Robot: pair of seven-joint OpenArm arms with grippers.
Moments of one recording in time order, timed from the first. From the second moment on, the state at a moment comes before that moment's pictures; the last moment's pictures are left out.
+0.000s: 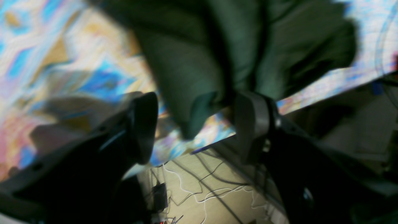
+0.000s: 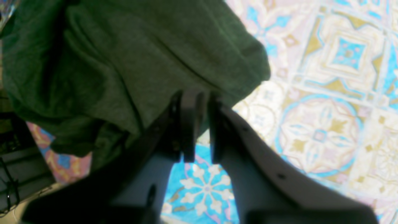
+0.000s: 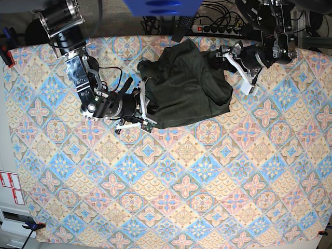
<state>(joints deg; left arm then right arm) 23.6 -11.4 -12.9 101.7 -44.1 -20.5 68.7 4.6 14.5 -21.3 88.0 16.4 41.1 -49.0</state>
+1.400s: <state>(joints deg) 18.7 -10.2 -8.3 90.6 -52.1 -20.5 68.6 4.6 14.5 -21.2 88.0 16.4 41.1 -49.0</state>
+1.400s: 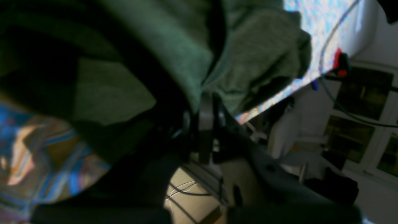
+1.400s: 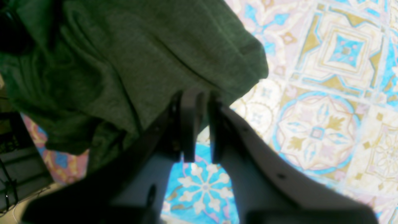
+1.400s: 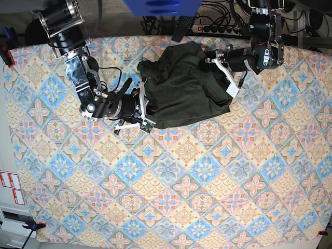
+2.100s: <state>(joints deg) 19.6 -14.3 -14.1 97.8 -49.0 -20.2 69.0 4.6 14.5 -21.3 88.0 16.3 41.1 -49.1</state>
